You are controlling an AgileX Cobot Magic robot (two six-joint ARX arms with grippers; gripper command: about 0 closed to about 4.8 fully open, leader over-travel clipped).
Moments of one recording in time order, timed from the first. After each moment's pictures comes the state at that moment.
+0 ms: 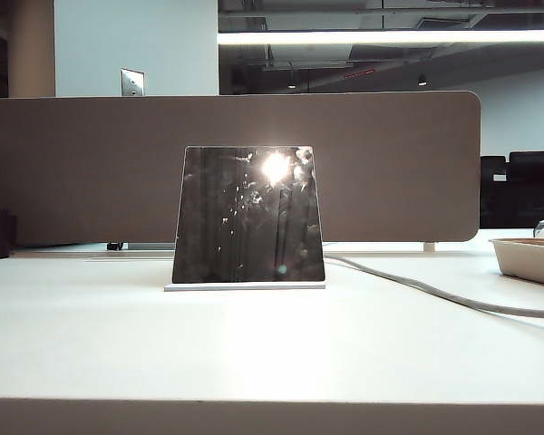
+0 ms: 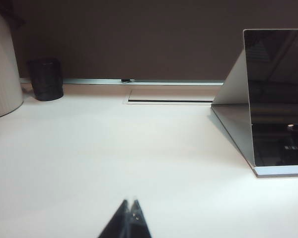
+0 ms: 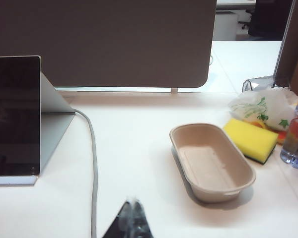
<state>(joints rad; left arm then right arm) -0.01 0.00 0.01 0.02 -0.03 -0.02 0.19 0.20 0.36 -0.20 0.12 0.08</state>
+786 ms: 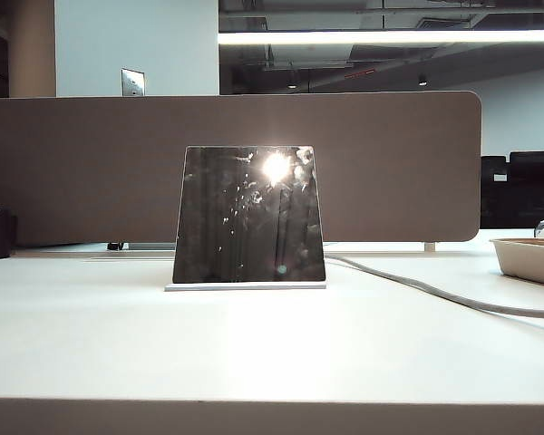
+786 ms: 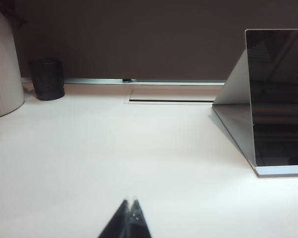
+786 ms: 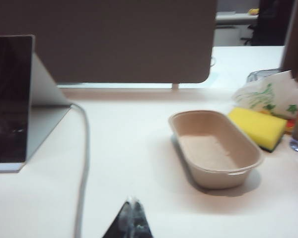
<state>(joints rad) -0.01 0.00 0.01 0.02 -0.03 -0.02 0.02 0.02 0.02 0.03 -0.05 0.08</state>
